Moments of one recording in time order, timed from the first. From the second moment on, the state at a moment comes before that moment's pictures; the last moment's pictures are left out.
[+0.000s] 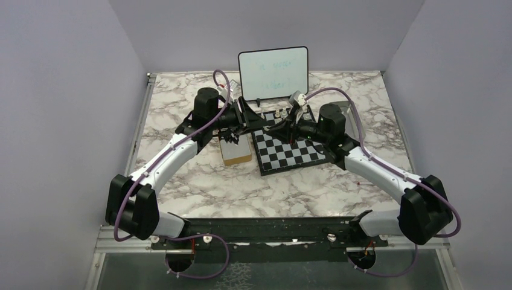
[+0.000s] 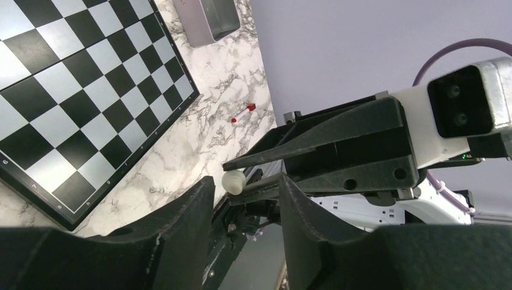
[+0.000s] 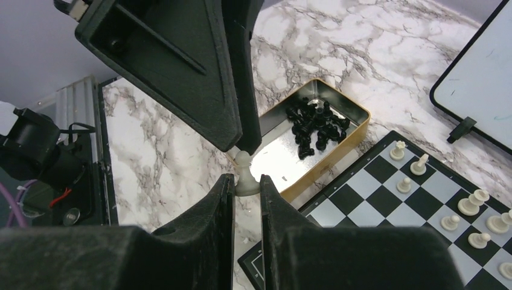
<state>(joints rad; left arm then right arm) -0.42 1.38 1.05 0.00 0.72 -0.95 0.55 1.33 0.86 0.34 -0.62 0.09</state>
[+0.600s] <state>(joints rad) -0.45 1.40 1.04 0.01 0.70 -0.96 0.56 1.31 0.86 0.33 -0.62 0.09</state>
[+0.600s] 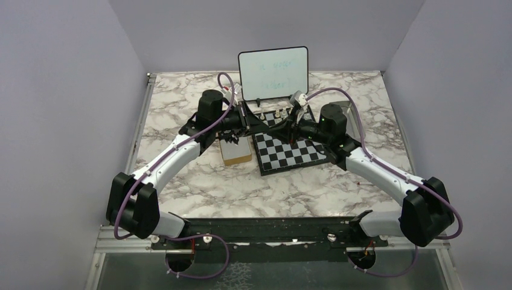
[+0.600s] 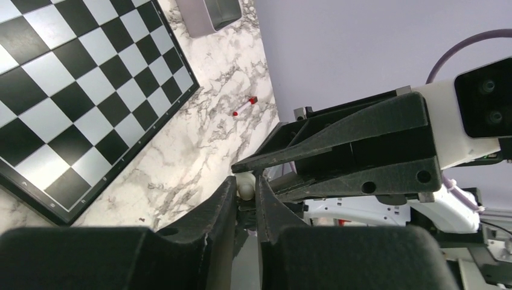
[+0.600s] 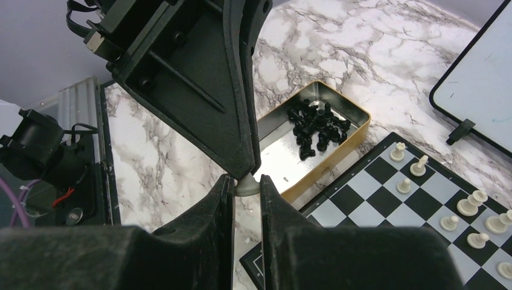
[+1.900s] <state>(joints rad) -0.54 1.86 1.35 -0.14 -0.03 -0.39 0.56 1.04 0.73 -0.01 -0.23 0.17</state>
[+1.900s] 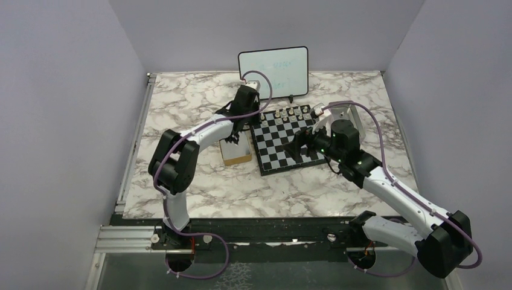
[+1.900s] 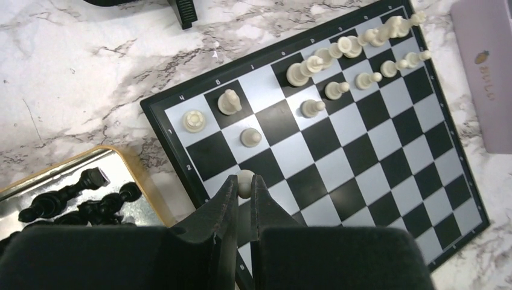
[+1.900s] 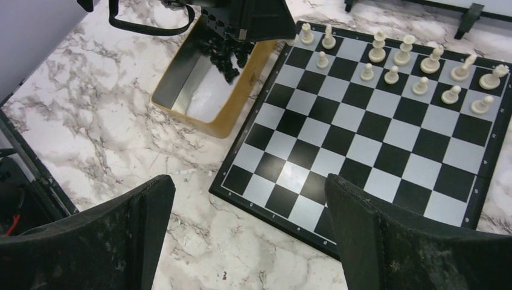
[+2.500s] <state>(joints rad) -0.56 2.01 1.38 -0.07 -0.13 -0.37 0.56 1.03 0.73 -0.09 -0.15 0.18</state>
